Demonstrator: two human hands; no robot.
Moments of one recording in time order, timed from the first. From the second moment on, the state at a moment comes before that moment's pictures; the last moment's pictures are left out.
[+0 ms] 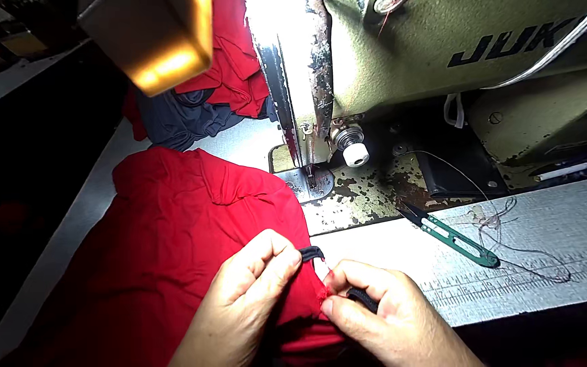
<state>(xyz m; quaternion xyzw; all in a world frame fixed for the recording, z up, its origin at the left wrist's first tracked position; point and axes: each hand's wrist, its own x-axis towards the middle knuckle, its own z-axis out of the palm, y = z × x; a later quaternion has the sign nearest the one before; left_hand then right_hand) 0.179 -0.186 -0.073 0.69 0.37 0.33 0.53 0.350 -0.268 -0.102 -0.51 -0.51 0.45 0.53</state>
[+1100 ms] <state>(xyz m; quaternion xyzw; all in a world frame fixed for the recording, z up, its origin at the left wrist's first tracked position) 0.173 -0.238 -0.083 0.86 0.31 0.37 0.19 0.336 -0.292 -0.105 -0.57 -0.54 0.25 0.57</state>
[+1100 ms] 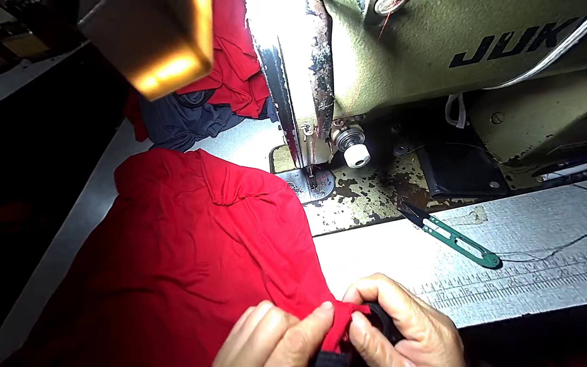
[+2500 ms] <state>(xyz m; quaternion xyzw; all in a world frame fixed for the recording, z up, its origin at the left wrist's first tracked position) 0.210 -0.141 -0.083 0.96 0.23 0.01 0.17 0.360 -0.284 -0.133 -0.69 -0.63 -0.02 0.35</state>
